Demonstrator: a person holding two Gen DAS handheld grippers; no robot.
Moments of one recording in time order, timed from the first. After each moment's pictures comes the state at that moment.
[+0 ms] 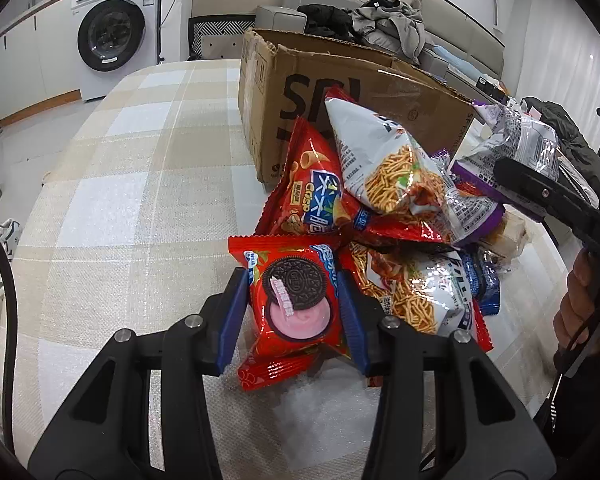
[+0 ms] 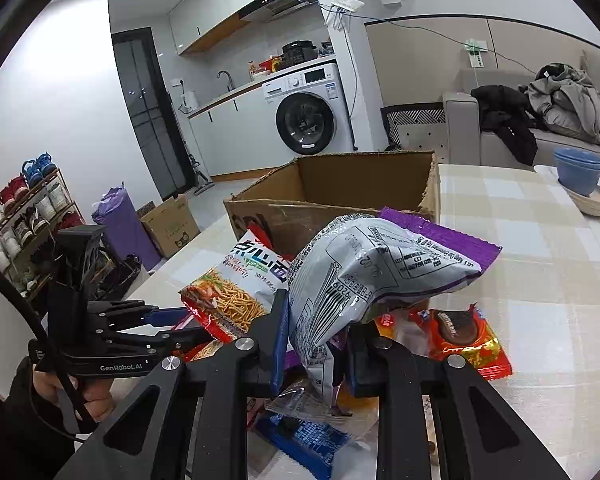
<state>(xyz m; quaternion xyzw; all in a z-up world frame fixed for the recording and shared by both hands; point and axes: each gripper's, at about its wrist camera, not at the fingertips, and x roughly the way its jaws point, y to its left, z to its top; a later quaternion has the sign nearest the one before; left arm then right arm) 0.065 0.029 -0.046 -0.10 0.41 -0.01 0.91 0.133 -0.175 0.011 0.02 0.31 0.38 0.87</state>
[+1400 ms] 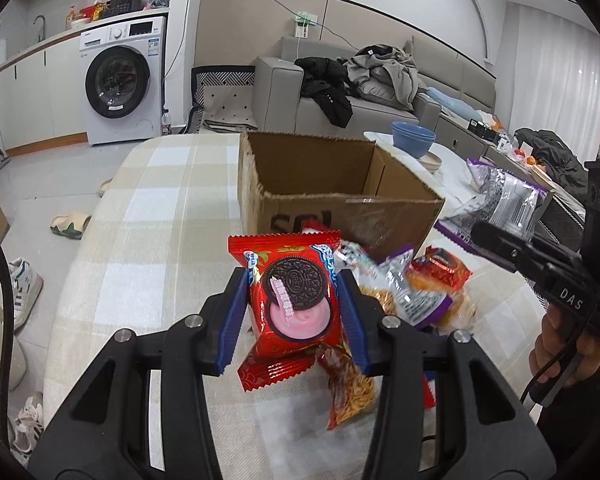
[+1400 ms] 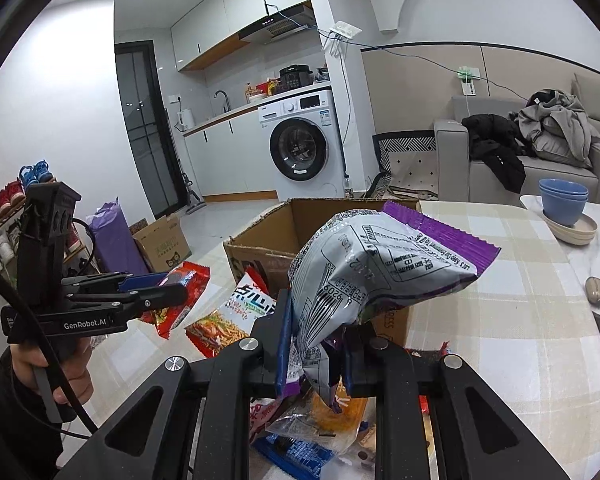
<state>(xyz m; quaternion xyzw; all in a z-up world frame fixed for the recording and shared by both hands) 0.050 0.024 0.046 -0.09 0.32 0.00 0.94 0.123 -0.192 0.040 0.02 0.26 0.37 0.89</state>
